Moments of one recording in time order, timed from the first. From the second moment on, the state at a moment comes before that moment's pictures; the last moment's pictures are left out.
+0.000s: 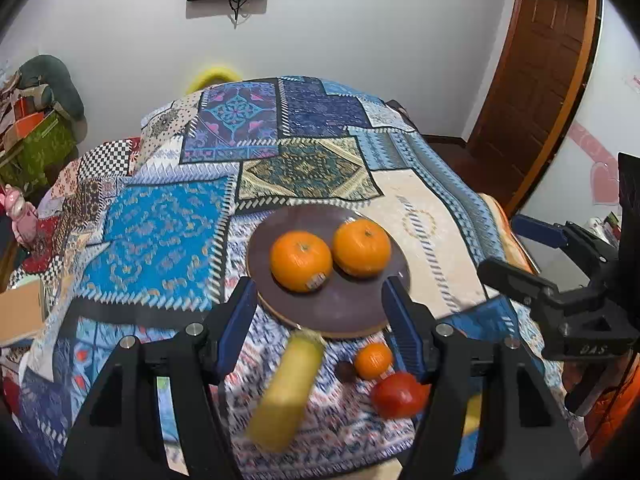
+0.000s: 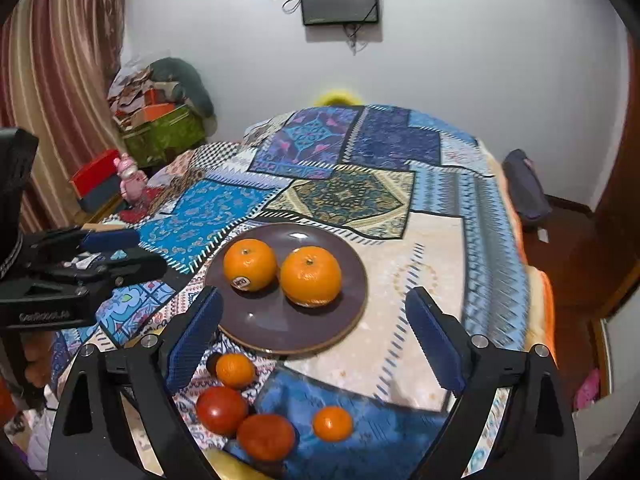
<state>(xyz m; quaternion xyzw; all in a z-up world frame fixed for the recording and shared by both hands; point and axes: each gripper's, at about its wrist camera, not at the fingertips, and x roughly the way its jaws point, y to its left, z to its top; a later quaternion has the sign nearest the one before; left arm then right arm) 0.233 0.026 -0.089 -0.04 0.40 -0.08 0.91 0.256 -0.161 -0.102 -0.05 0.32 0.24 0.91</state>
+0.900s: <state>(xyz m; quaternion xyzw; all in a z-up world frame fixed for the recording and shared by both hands) 0.170 -0.007 -0.163 -0.02 0.47 -0.09 0.88 0.212 -0.171 -0.195 -0.01 0.43 0.25 0.87</state>
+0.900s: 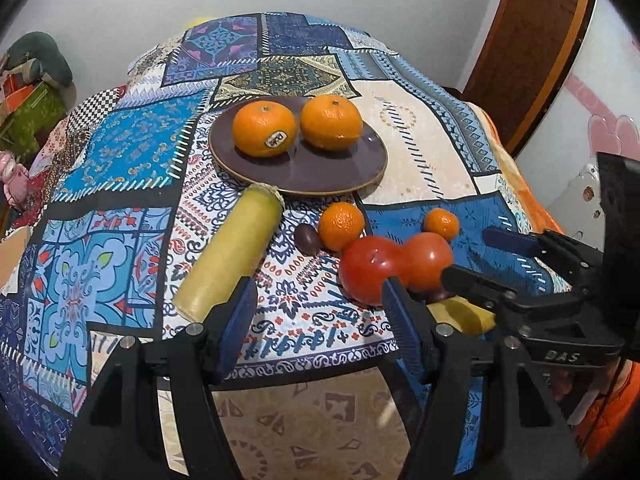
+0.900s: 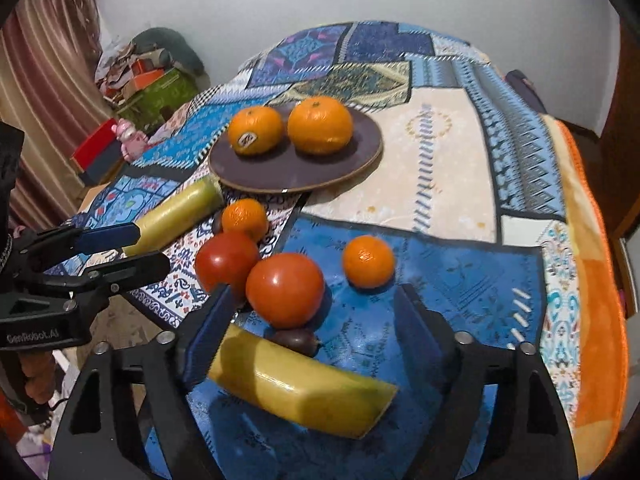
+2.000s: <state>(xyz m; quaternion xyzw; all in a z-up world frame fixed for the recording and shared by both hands) 0.211 -0.051 -0.191 -0.05 0.51 -0.14 0.85 0.222 -0.199 -0.205 -0.01 0.45 0.25 0.86</state>
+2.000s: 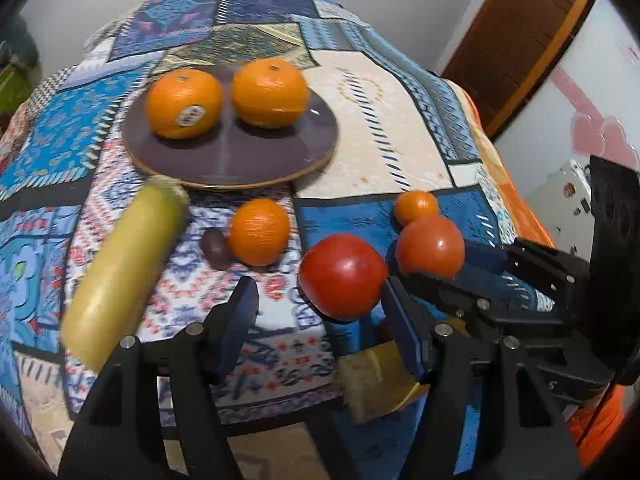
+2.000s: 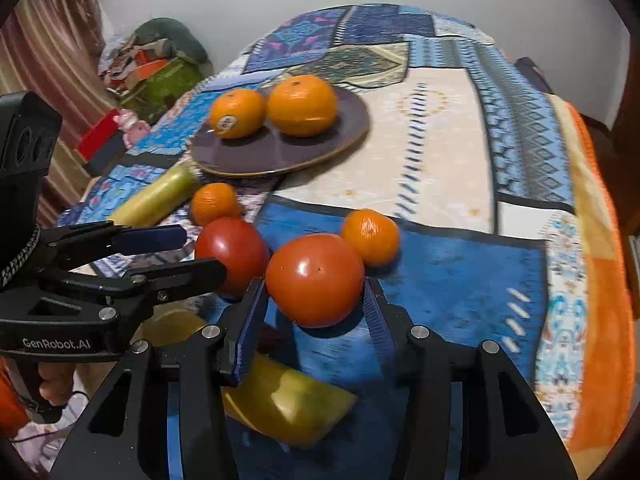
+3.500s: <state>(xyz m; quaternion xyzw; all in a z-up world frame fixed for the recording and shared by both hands) 0.228 -0.009 -0.116 -0.08 0.44 -0.12 0.89 0.243 -0.186 -0.149 0.02 0.37 0.27 0.89</state>
